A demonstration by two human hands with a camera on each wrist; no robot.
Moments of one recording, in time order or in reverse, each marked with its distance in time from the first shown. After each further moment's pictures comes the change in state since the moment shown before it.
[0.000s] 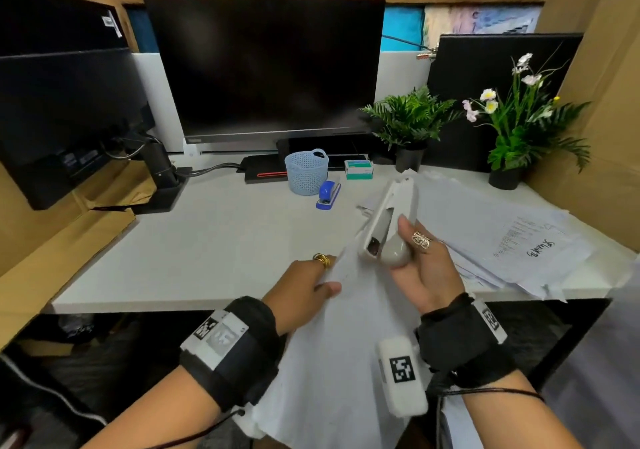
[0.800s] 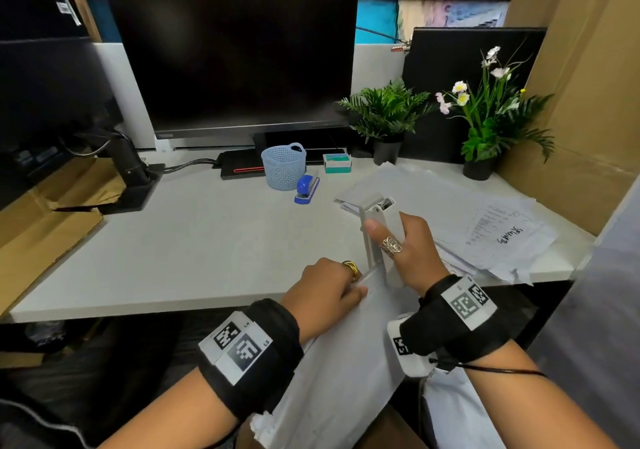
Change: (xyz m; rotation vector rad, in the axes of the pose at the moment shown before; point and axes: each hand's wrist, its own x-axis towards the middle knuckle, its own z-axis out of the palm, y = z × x) left_hand 0.006 0.046 0.032 0.334 -0.081 0.230; right_hand 0.006 -0.017 -0.031 -1.163 -0.133 -0.521
